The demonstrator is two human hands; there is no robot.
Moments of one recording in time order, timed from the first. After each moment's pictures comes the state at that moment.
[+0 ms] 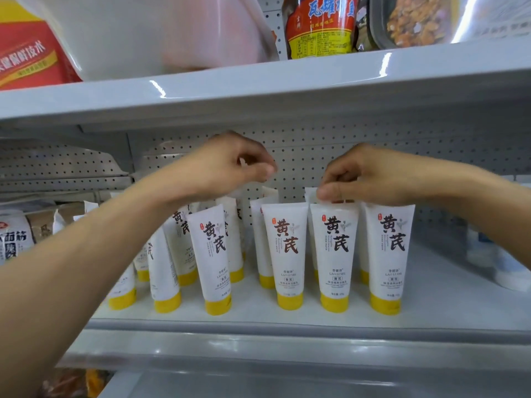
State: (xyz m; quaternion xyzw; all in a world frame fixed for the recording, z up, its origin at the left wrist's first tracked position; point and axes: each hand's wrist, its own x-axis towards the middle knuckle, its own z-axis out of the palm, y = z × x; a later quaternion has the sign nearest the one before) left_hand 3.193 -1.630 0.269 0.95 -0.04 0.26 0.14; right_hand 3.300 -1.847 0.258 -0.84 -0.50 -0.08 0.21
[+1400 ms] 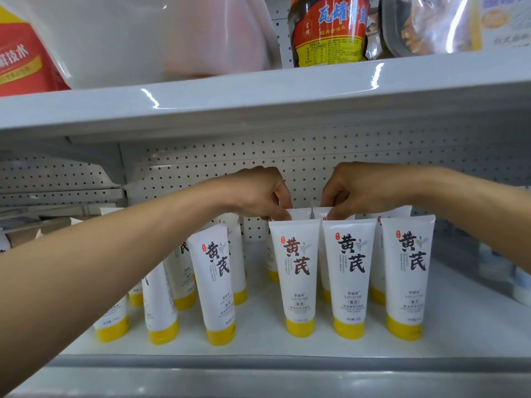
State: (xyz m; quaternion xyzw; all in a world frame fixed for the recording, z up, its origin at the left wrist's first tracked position) left_hand 3.256 -1.621 0.263 0.99 -0.06 0.08 0.07; right_hand 3.338 -1.812 0.264 -0.87 -0.48 -0.02 0.11
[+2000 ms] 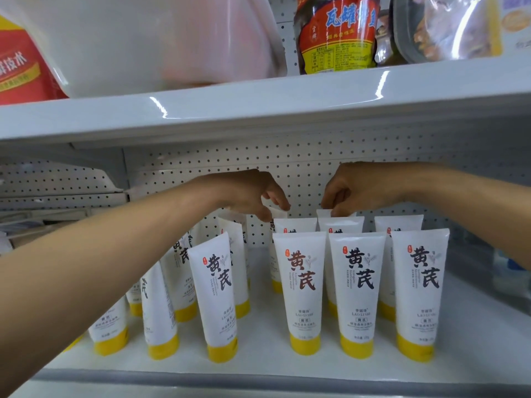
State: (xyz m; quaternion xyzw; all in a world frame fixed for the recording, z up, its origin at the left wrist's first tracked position) left_hand 3.283 -1.589 0.276 1.00 -0.04 0.05 0.01; right_hand 3.363 -1.799 0.275 -0.88 -0.46 -0.04 0.08
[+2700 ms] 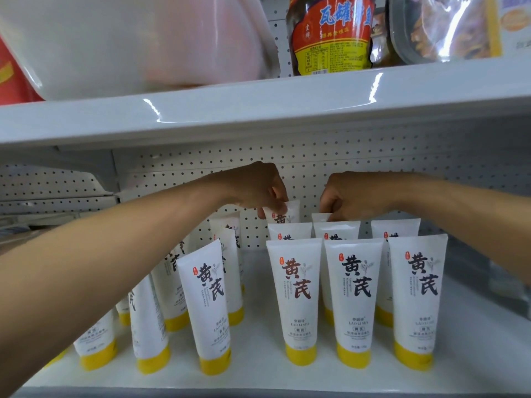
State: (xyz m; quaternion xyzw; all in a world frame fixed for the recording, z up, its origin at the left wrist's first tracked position) left_hand 3.307 -1.596 0.279 0.99 -0.07 0.10 0.11; right_hand 3.379 -1.792 0.265 -0.87 -0.48 0.00 0.08
